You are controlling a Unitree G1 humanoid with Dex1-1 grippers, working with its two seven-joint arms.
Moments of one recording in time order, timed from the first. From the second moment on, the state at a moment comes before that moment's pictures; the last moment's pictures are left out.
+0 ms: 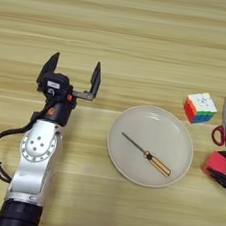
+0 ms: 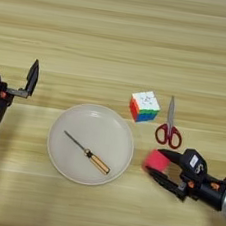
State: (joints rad) left arm -0.02 0.05 0.00 -0.03 -0.07 -0.32 -0.12; right arm 0.22 -0.67 -0.10 -0.02 0.27 -0.03 1.03
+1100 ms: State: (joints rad) left arm -0.02 0.04 0.00 -0.02 -0.07 -0.33 -0.12; right arm 0.18 -0.65 -0.10 -0.43 0.42 0.14 0.89
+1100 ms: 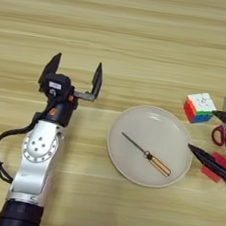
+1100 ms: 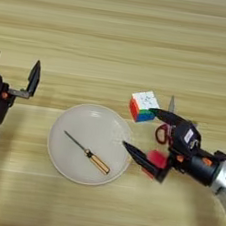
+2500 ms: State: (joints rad) left arm -0.02 0.03 -0.01 -0.02 -0.06 -0.33 -0.11; right arm 0.10 -0.57 0.31 -0.49 0.28 0.55 0.62
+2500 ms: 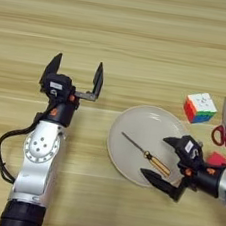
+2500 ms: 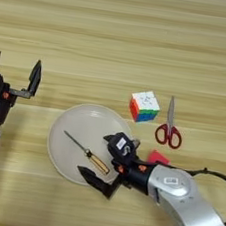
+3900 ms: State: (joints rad) left arm -0.01 0.01 -0.01 -0.03 -0.05 -0.33 -0.10; right arm 0.05 -0.53 0.35 -0.39 0.20 0.58 0.62
